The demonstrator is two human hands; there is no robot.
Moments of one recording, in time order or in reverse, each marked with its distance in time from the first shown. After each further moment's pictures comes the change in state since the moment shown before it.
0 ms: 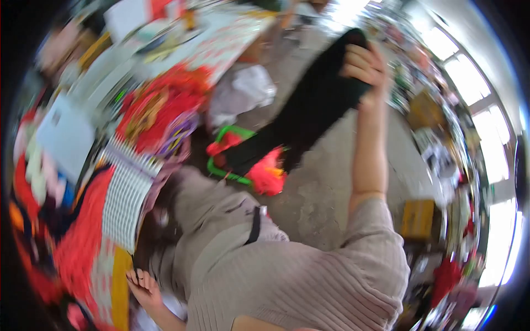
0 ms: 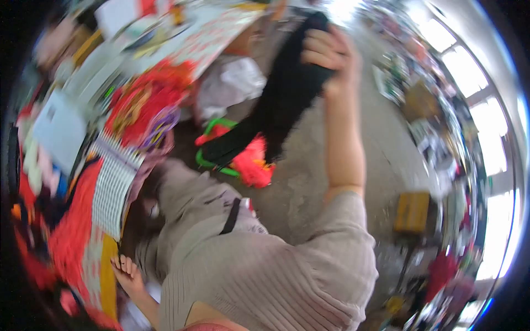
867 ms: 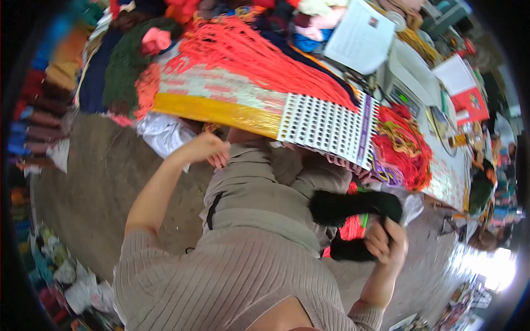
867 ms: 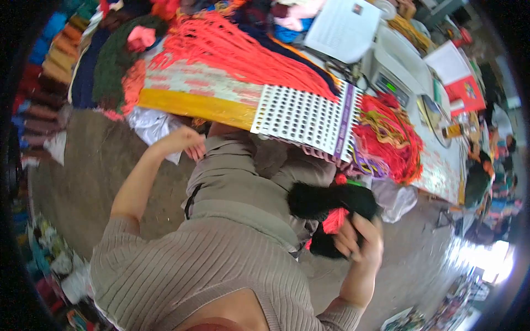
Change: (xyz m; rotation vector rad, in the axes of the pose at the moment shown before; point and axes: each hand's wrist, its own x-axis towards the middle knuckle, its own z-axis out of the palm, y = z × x) left_hand -0.078 0.055 -0.043 0.994 0.584 -0.342; right_hand 0.012 0.271 0.011 -0.199 0.167 1.236
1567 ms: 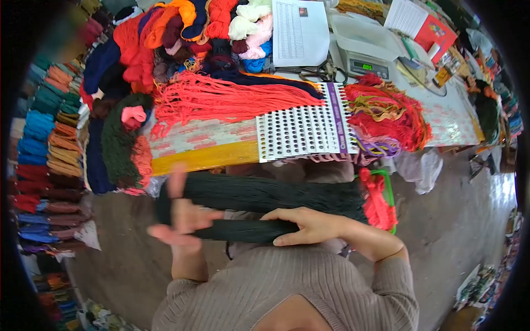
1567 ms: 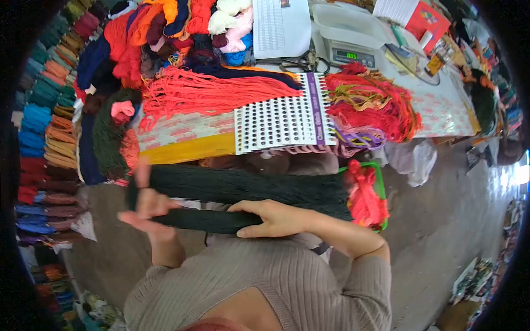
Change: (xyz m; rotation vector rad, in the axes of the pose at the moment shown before) left_hand -0.108 0.108 0.107 -0.743 -0.032 1.128; right_hand 0.096 0.071 0.056 -1.155 -0.713 -0.117
